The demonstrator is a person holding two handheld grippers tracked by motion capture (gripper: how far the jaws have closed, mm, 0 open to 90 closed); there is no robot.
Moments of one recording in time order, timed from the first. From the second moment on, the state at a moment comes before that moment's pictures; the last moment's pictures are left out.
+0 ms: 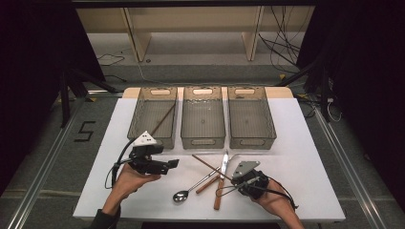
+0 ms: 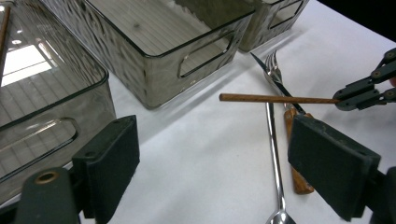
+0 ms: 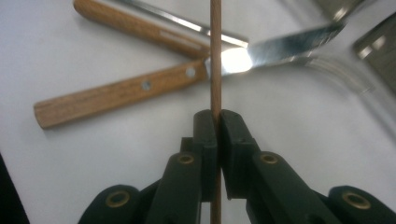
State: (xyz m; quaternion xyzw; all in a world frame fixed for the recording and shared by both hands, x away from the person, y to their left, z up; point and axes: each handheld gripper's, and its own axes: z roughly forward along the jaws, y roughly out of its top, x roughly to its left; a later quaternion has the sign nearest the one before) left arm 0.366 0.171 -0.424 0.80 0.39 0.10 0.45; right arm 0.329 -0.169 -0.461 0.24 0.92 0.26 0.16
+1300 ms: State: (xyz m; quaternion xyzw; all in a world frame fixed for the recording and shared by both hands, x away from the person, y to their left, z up) left arm 0.351 0.106 -0.406 0.91 0.25 0.07 0.33; right arm 0.273 -0.113 -0.463 -0.12 0.83 0.19 0.51
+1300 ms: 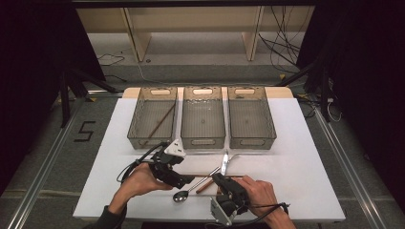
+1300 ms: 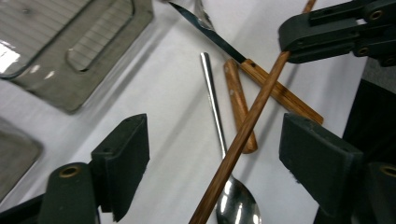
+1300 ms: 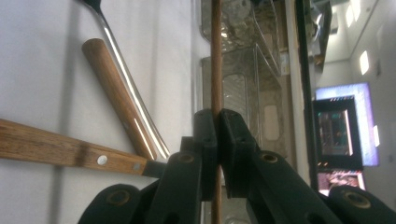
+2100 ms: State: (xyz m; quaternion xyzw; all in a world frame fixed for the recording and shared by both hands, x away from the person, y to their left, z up) left arm 0.354 0.075 -0.414 0.95 0.15 0.02 0.26; right arm 0.271 -0.103 -0.473 -0.18 0.82 0.17 0.51
